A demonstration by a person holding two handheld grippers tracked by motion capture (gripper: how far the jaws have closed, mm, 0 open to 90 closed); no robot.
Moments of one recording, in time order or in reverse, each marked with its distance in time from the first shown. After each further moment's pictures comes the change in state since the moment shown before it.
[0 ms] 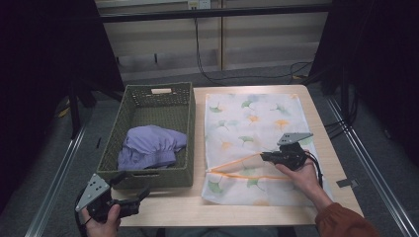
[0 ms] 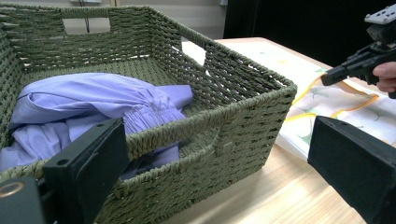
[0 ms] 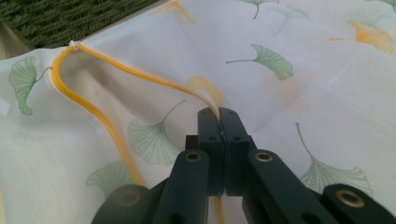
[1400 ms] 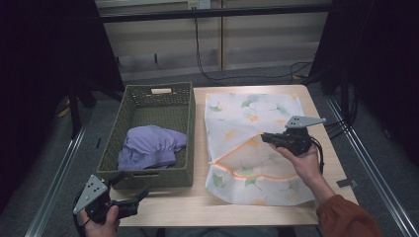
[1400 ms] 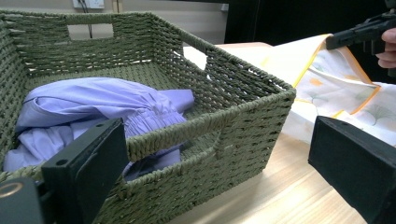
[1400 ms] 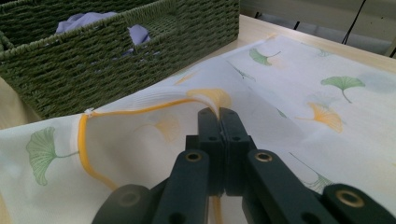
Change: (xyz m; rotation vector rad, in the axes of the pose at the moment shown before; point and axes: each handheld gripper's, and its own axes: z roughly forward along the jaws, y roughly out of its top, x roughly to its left) left arm -0.001 0.000 -0.003 -0.025 0.000 -0.001; right arm -0.006 0.044 -0.027 -0.196 -0.019 0.020
